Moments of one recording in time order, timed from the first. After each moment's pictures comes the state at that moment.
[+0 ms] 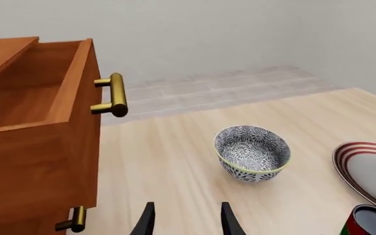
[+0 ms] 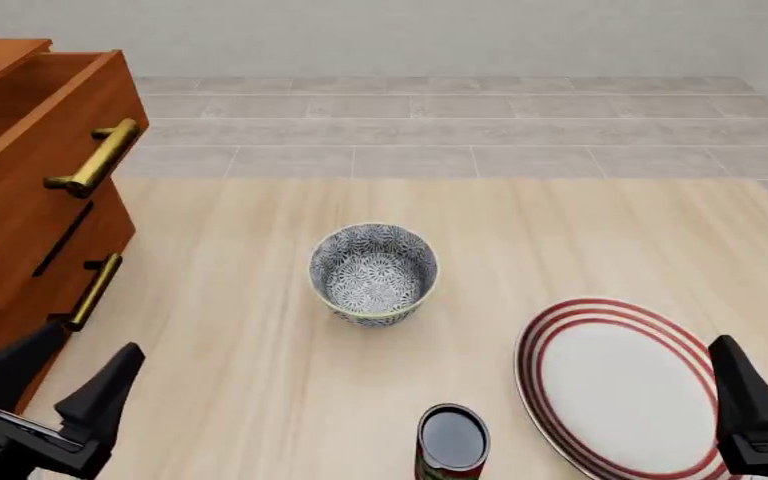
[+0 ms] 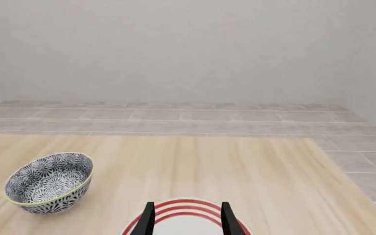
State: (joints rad) left arm -0.30 0.29 0.00 -0.18 0.00; right arm 0.02 0.00 -0.01 0.00 0.00
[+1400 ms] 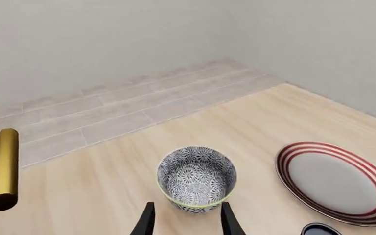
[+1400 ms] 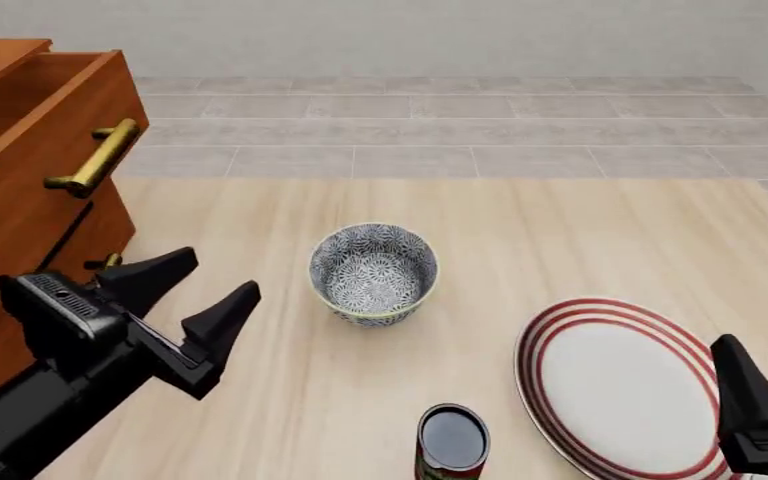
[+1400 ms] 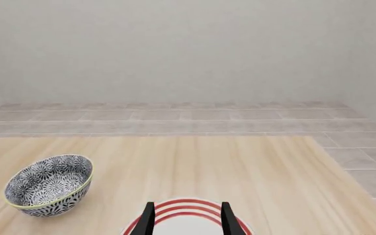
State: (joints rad) left arm -0.56 0.91 -0.22 -0.57 0.01; right arm 0.01 0.00 -0.01 0.00 0.01
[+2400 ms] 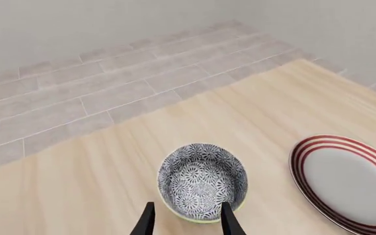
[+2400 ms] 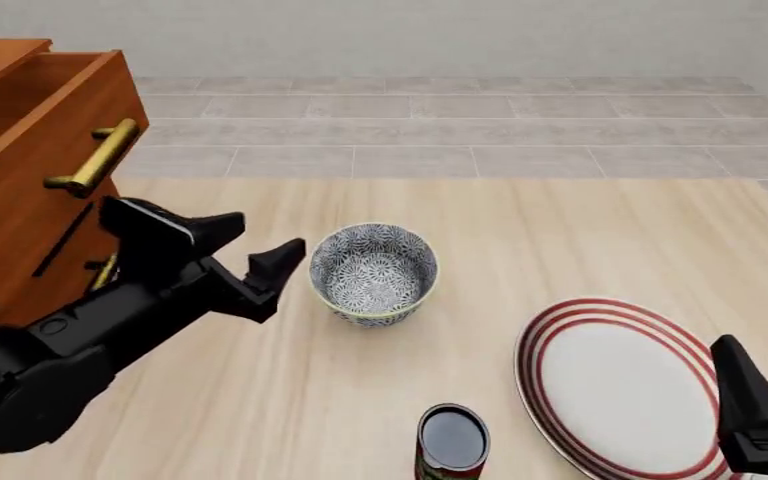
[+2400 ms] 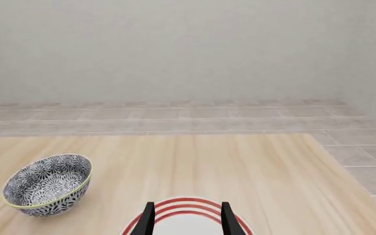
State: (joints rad) left arm -0.54 1.18 -0.48 -0.42 0.00; right arm 0.00 0.00 -0.01 0.00 0.02
